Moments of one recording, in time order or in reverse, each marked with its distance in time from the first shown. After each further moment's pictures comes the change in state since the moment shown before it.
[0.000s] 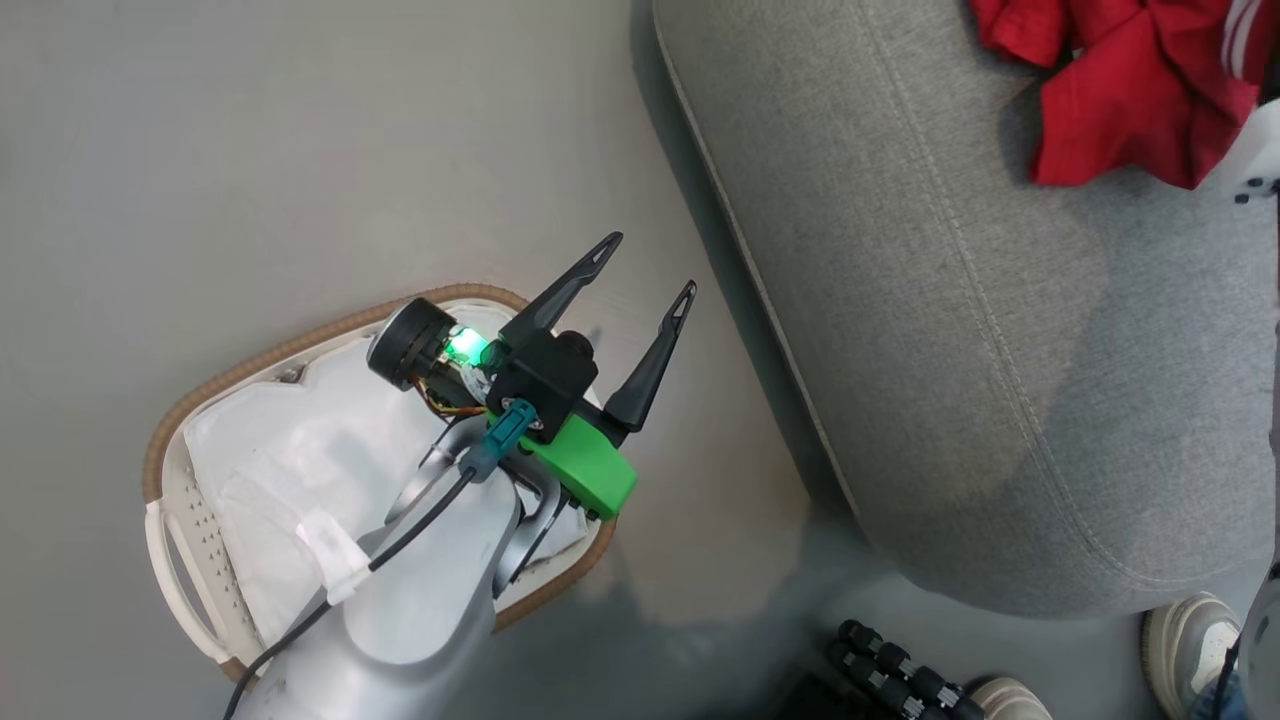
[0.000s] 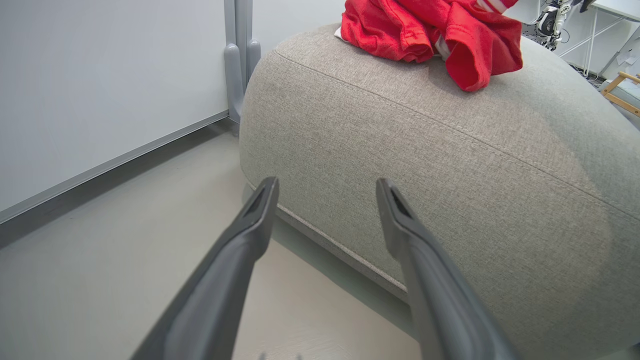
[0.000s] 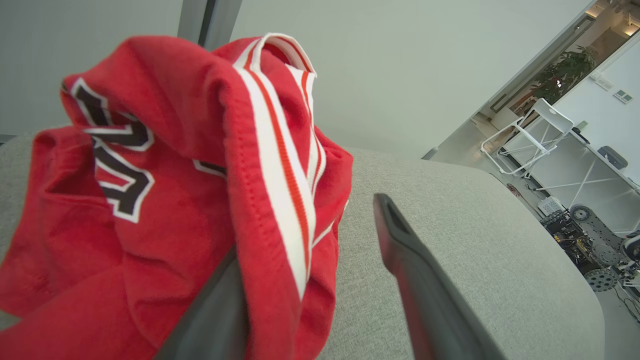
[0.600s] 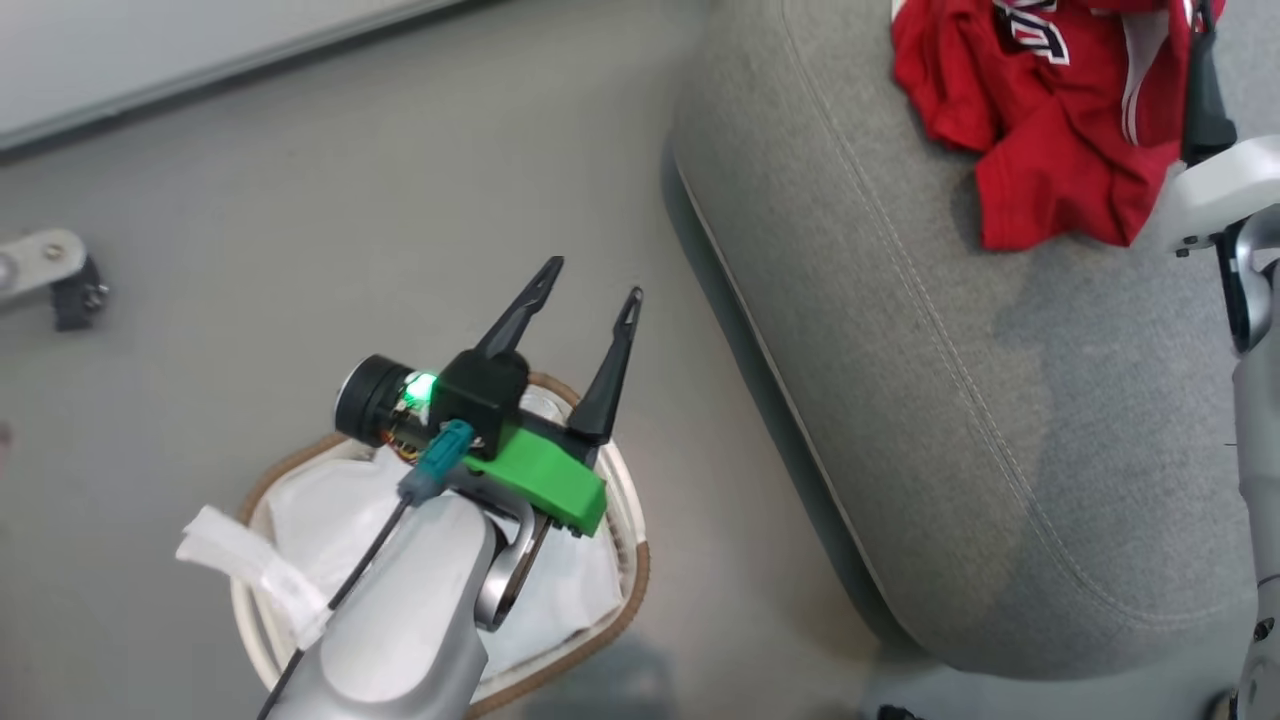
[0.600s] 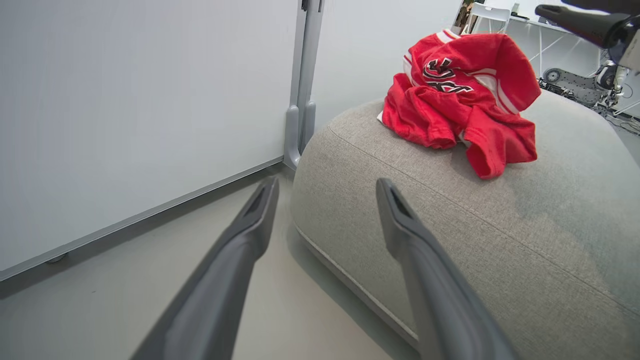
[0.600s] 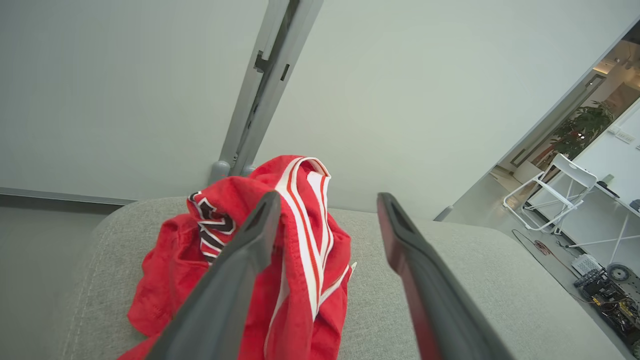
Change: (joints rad) left arm 0.114 -0.036 0.137 -0.040 -0.067 0.031 0.000; right arm 0.117 -0.011 0.170 -0.110 0.062 0.000 0.000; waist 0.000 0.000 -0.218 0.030
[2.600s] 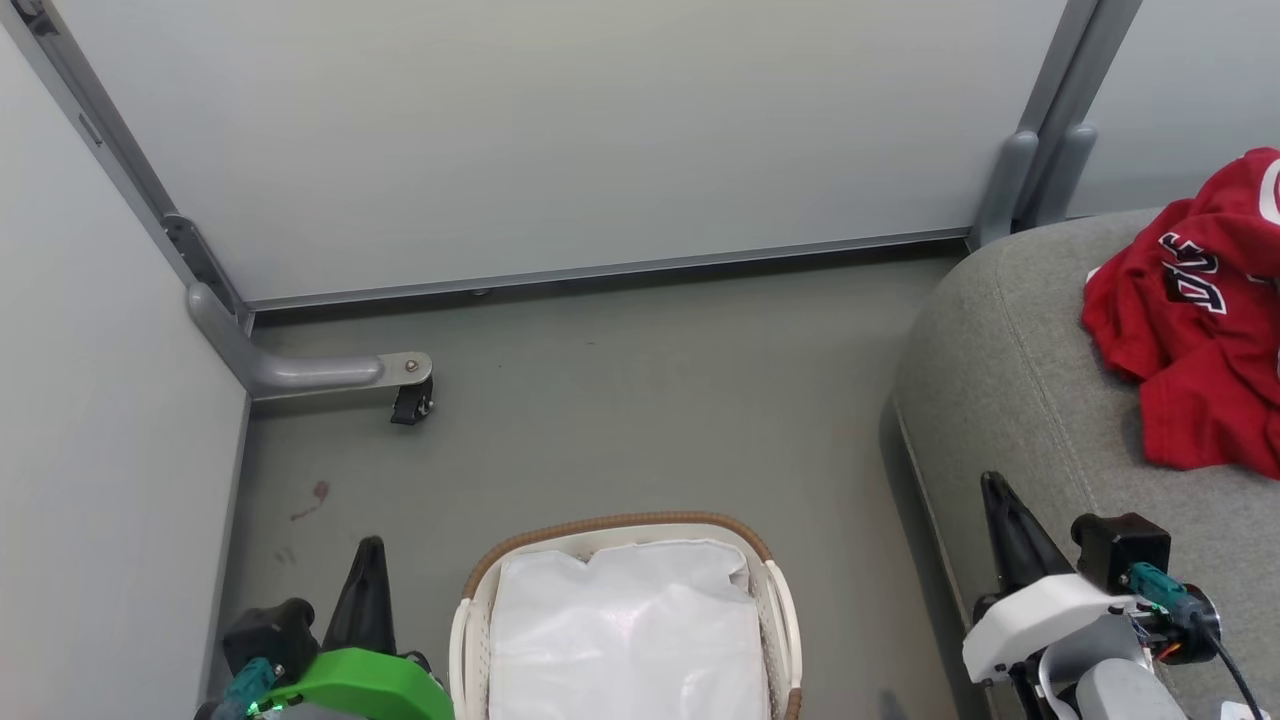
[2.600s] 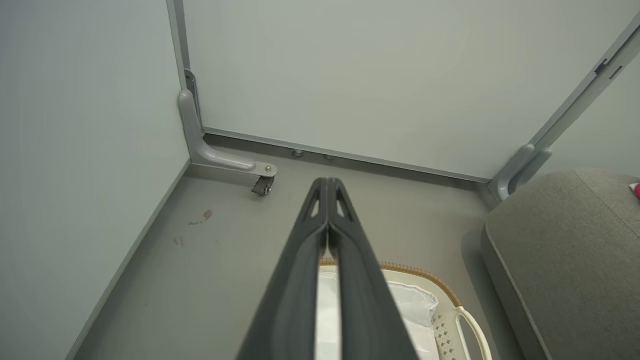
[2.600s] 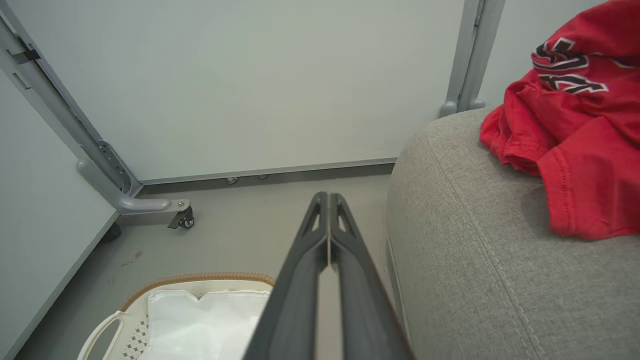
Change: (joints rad) left arm 0.453 -0.027 0.410 0.019 -0.108 0.049 0.010; right arm 0.692 0.200 0.186 -0.190 0.386 0.000 0.015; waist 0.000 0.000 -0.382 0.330
